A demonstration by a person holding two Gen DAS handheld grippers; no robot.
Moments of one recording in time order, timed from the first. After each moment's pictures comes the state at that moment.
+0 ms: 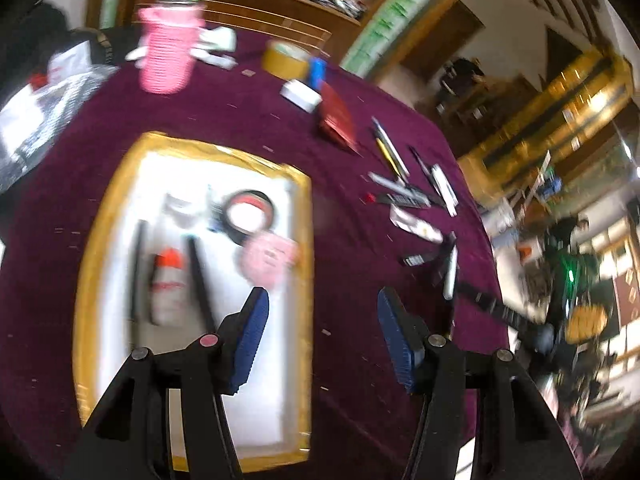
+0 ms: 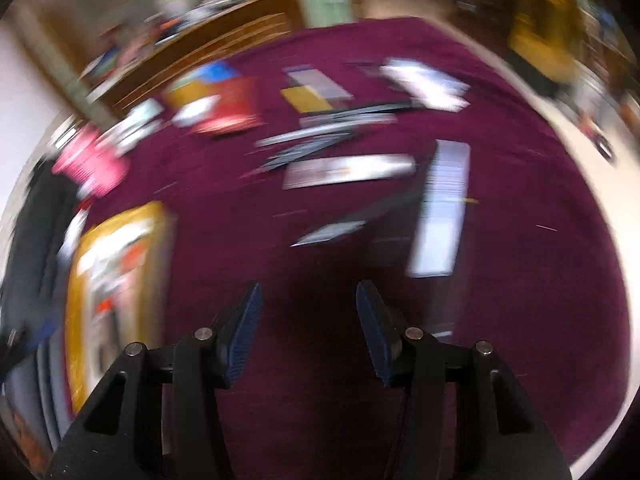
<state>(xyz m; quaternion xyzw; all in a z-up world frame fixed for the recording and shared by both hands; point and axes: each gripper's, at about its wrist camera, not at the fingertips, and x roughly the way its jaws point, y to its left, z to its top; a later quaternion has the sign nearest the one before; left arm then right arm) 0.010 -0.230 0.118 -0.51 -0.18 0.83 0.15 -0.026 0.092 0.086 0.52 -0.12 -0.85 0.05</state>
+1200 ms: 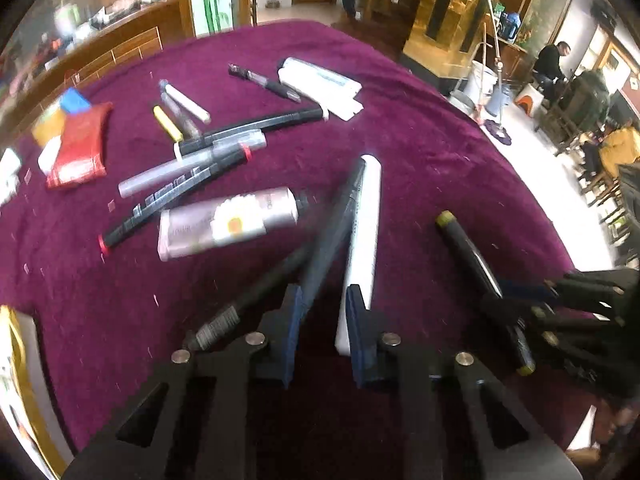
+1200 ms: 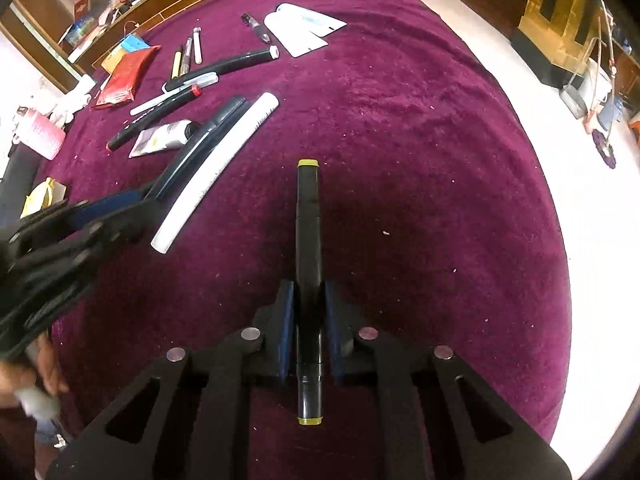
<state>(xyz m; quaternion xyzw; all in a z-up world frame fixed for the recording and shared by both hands) -0.070 0.079 0.041 -0.51 0.11 0.82 0.24 -0.060 0.239 0.035 0.59 -0.06 -0.80 0.10</state>
